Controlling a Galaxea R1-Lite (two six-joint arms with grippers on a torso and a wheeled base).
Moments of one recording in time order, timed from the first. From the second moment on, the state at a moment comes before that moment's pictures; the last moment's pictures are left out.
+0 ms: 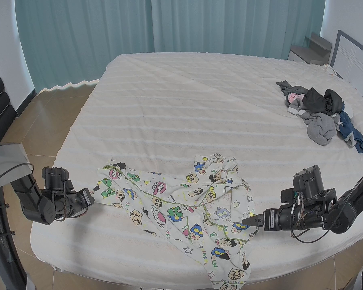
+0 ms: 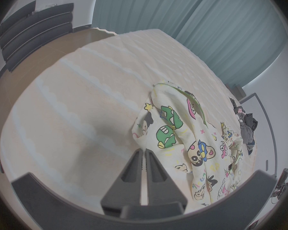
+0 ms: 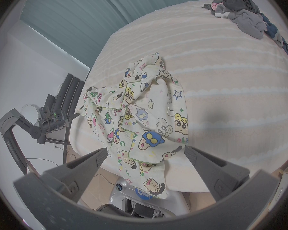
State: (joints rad) left arm 0.06 2.21 -0.62 -0.88 -0.20 -0.47; right arm 0.42 1.86 -0.50 -0.55 0.17 0.46
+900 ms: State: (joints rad) left arm 0.08 2.11 -0.53 -0.86 -0.22 -0.44; right arm 0.48 2.00 -0.42 -0.62 0.18 0.46
